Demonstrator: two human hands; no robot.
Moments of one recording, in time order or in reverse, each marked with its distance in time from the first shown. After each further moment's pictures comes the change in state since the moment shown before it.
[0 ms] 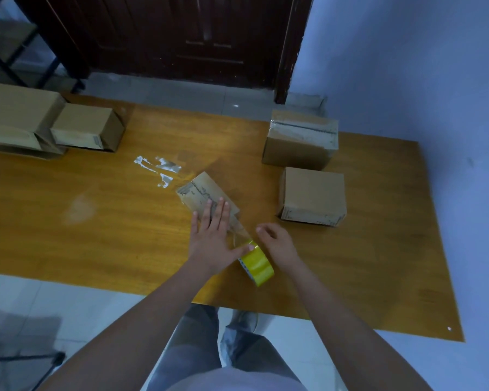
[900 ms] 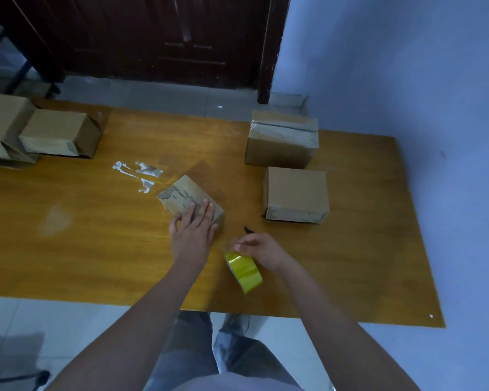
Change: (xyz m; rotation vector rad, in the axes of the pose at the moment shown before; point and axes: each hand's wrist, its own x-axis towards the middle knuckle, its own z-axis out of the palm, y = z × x) left_hand 0.021 -0.012 0.021 0.021 0.531 0.046; right_hand -0.005 0.001 -0.010 0.136 -0.311 0.143
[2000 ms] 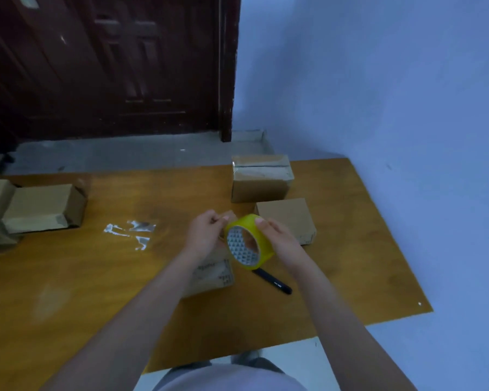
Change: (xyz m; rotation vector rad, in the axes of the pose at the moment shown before) left_hand 0.102 0.005 -0.102 -0.981 -0.458 -0.256; right_hand -0.049 -0.123 -0.003 0.197 0.366 -0.133
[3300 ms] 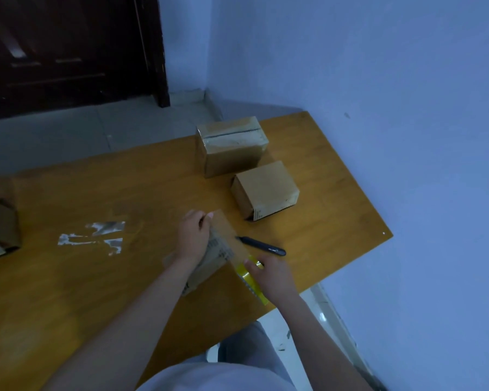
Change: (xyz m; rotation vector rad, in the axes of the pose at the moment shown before) left_hand 0.036 -0.088 0.016 0.133 -0.095 0.292; right_hand -0.036 0.068 0.080 -0.689 0.362 0.447
